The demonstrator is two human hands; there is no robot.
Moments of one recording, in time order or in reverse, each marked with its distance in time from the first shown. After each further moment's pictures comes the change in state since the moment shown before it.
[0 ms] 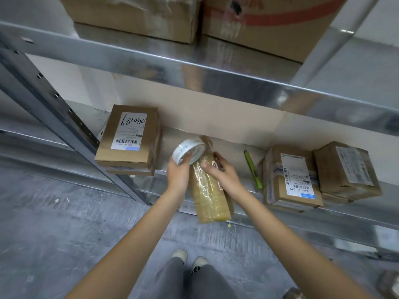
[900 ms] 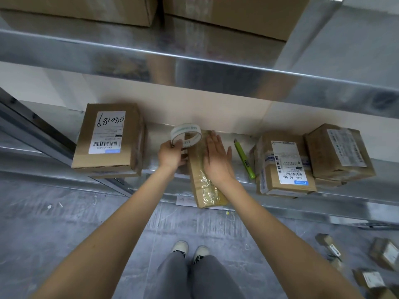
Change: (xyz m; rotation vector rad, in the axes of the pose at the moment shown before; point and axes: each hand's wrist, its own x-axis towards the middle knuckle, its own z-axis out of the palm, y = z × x) left_hand 0.053 0.008 0.025 0.232 -0.096 -0.048; right_hand 0.044 0.029 -0.001 -0.825 0.233 -0.174
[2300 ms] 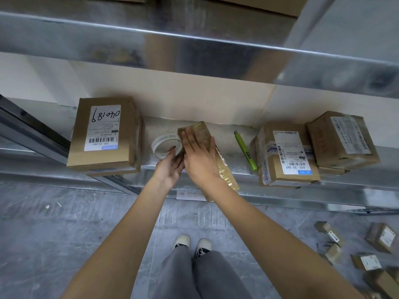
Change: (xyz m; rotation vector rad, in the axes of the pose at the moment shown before) left_hand 0.013 -0.056 -0.015 -0.737 -0.190 -0.402; right_hand -0.010 -0.042 0.023 -0.291 -0.028 -0.158
